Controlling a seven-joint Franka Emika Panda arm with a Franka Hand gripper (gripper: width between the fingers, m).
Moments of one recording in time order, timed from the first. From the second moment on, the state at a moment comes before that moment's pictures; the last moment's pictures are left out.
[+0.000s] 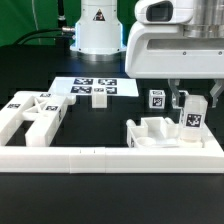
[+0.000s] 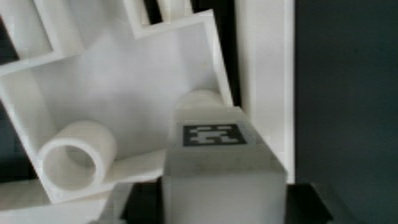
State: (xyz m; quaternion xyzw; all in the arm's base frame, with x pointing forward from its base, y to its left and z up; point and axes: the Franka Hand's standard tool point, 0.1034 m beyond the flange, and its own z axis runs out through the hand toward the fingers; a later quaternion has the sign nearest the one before) arm 0.638 0.118 0.084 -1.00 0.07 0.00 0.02
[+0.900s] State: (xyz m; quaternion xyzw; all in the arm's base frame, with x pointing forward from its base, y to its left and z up) arm 0.641 0.122 0.083 -0.91 0.42 -0.01 0.05
